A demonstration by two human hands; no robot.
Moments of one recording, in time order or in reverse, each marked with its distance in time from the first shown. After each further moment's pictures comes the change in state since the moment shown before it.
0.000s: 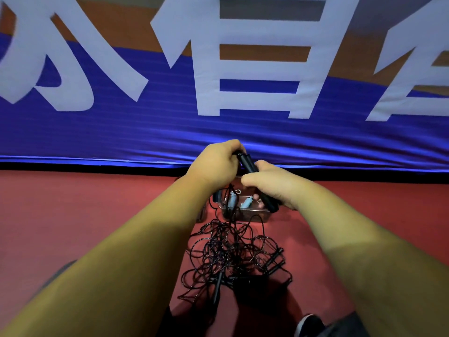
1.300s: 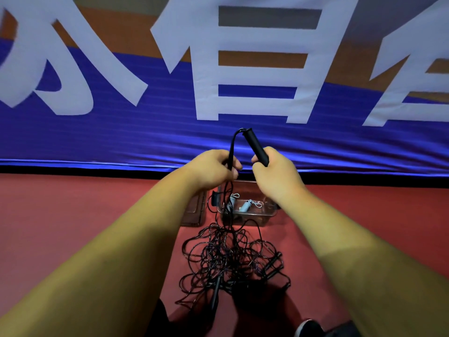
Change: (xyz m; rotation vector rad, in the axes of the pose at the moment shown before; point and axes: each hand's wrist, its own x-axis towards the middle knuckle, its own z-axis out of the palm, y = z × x) left_hand 0.005 -0.013 -0.011 -0.298 -0.255 -0.217; right_hand 0.007 0.000 -0.005 -0.199 0.526 -0.297
